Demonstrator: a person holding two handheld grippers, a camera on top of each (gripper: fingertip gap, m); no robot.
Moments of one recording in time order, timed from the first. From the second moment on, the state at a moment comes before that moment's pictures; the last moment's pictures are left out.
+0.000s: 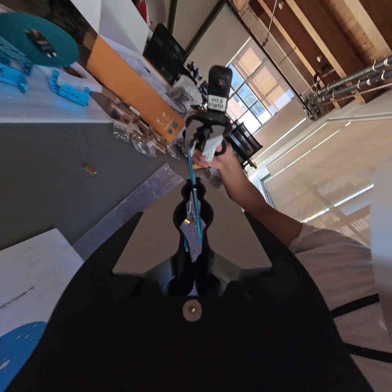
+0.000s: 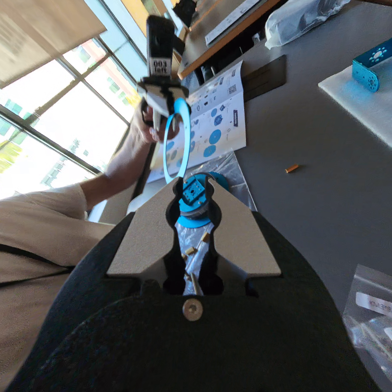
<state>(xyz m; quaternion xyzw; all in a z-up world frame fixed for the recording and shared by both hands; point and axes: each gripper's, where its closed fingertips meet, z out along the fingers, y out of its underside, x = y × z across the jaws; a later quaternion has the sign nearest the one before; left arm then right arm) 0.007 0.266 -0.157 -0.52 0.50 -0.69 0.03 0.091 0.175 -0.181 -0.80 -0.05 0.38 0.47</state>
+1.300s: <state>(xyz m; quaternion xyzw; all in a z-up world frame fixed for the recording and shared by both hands) 0.084 0.231 -0.191 -0.62 0.50 -0.60 0.05 0.095 0.120 -0.241 -0.90 -0.38 -0.17 0.12</state>
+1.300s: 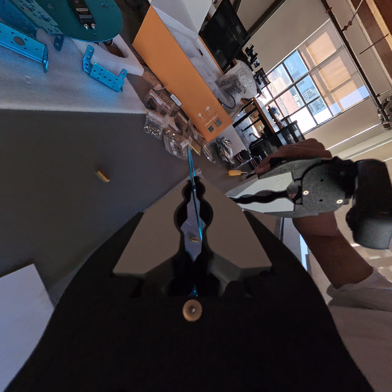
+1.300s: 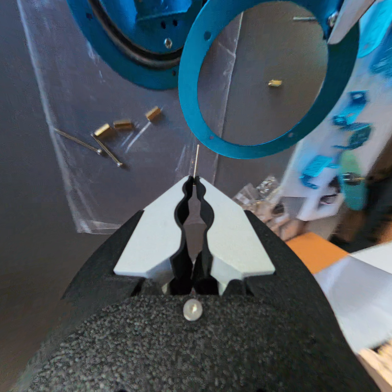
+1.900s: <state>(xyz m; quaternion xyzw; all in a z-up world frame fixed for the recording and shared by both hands) 0.110 0.241 -0.188 -0.63 0.44 -0.64 0.03 0.124 0.128 -0.227 -0.95 -0.24 -0.12 -0.17</state>
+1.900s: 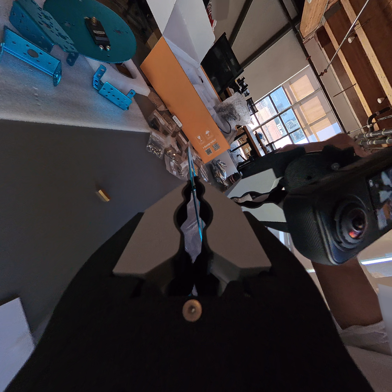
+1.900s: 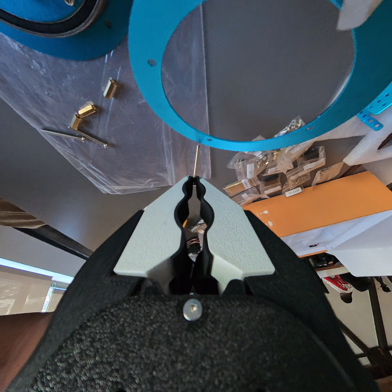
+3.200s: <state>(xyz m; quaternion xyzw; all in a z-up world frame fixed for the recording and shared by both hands) 0.100 0.251 -0.180 -0.61 0.36 -0.71 -0.03 0.101 0.176 -0.208 -0.96 -0.27 -0.08 -0.06</state>
